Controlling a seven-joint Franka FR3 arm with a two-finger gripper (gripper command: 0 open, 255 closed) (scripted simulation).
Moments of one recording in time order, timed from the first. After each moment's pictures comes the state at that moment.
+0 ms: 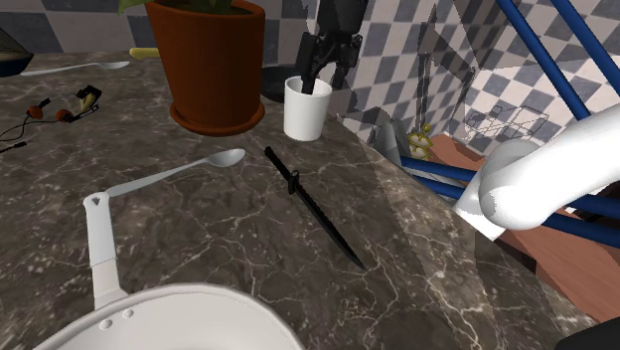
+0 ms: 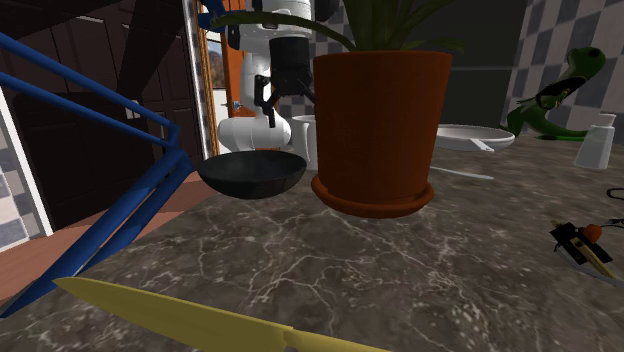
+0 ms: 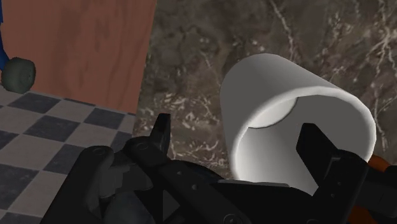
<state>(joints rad) 0.06 -0.49 0.28 -2.19 0.17 1.76 0.34</state>
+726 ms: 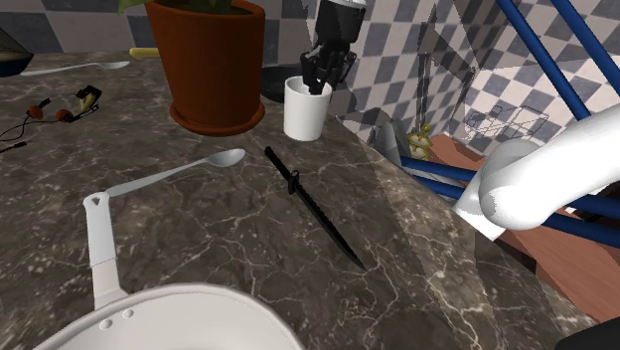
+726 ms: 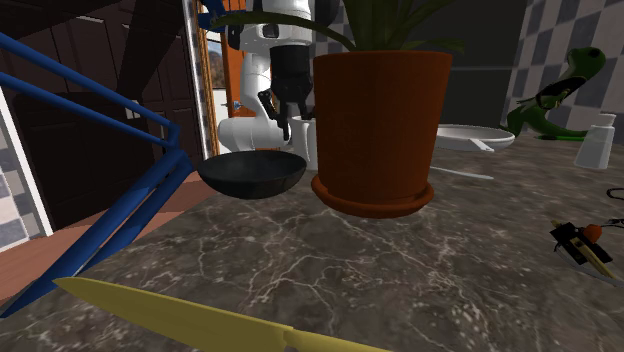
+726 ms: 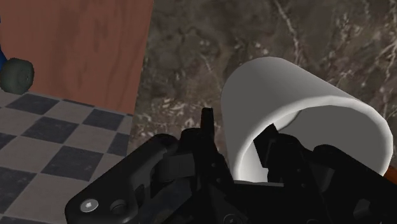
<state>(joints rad) 0.06 -0.49 0.29 -2.22 0.18 1.79 0.34</state>
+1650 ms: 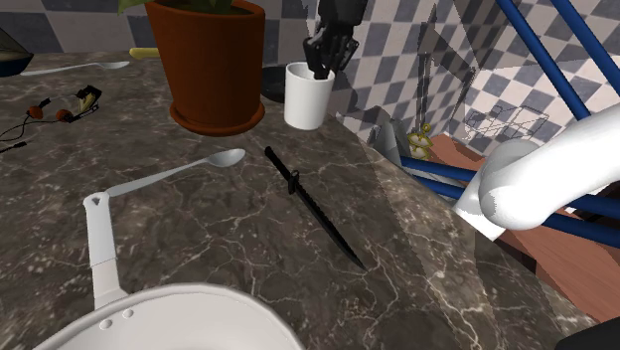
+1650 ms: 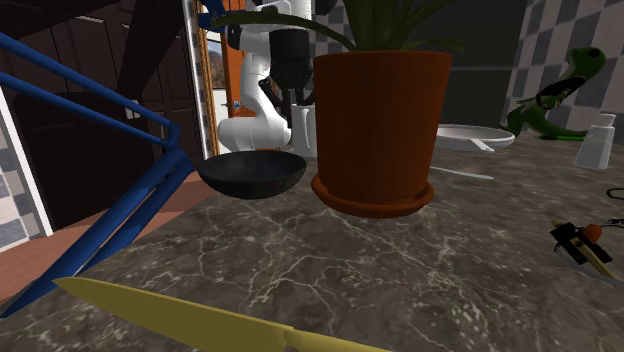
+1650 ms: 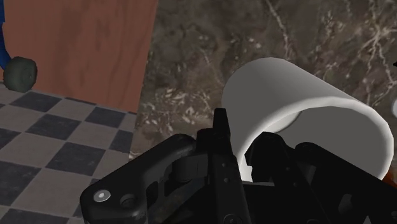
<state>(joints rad) 0.06 -0.49 0.28 -2.15 0.17 1.73 0.35</state>
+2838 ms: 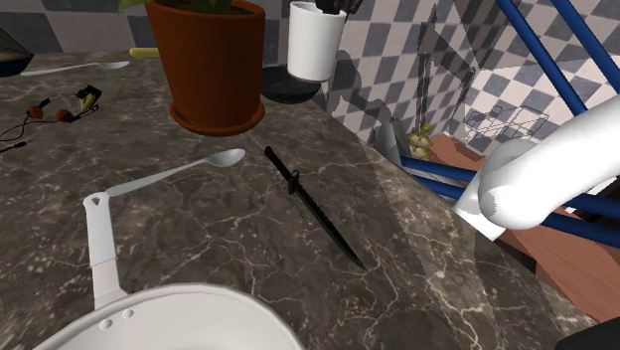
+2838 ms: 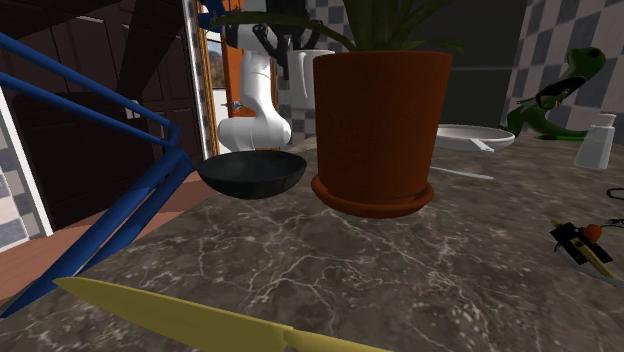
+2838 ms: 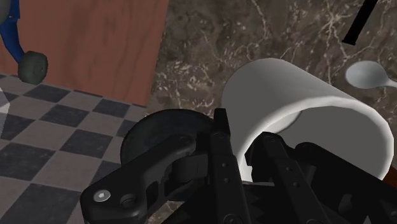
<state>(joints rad) 0.05 -0.42 0.26 -1.85 0.15 1.50 0.36</state>
